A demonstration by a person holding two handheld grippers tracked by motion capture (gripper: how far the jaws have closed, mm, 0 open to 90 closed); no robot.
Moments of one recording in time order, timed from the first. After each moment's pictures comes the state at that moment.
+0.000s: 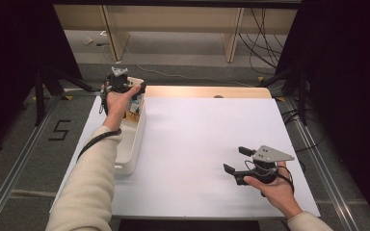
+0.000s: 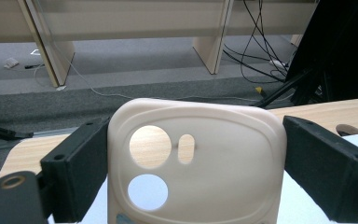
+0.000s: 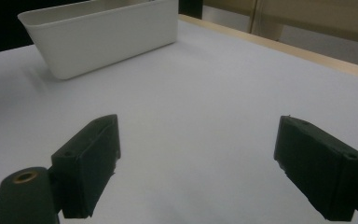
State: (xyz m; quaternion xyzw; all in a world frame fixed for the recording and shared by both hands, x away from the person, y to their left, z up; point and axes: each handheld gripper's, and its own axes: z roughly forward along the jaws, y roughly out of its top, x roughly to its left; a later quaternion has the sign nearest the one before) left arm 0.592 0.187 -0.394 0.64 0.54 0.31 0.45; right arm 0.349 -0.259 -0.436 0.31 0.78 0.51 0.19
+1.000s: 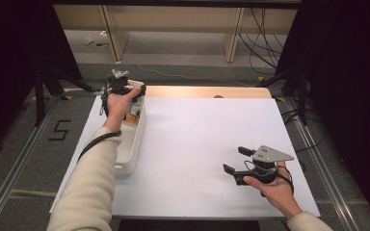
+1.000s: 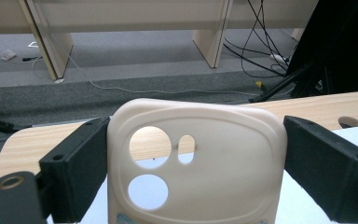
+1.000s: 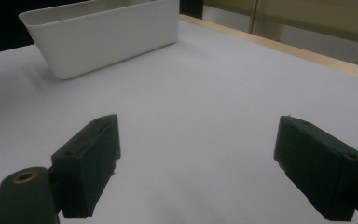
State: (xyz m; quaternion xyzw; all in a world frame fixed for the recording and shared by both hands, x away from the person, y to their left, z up) left arm 0.592 0.188 -0.403 0.64 0.55 0.30 0.45; right arm 0.349 -0.258 -0.436 0.31 0.78 0.51 0.19
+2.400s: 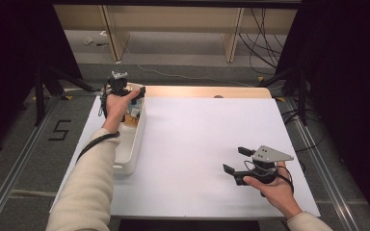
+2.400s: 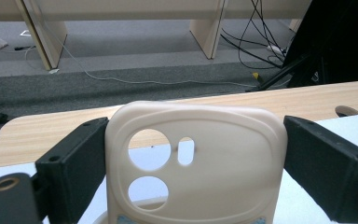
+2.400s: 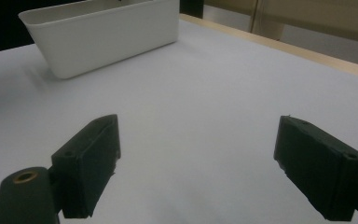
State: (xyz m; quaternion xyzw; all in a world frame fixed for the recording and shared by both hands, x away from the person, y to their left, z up) left arm 0.590 0.192 -0.407 0.65 0.55 0.28 0.44; right arm 0.349 -0.258 -0.436 0.31 0.78 0.51 0.19
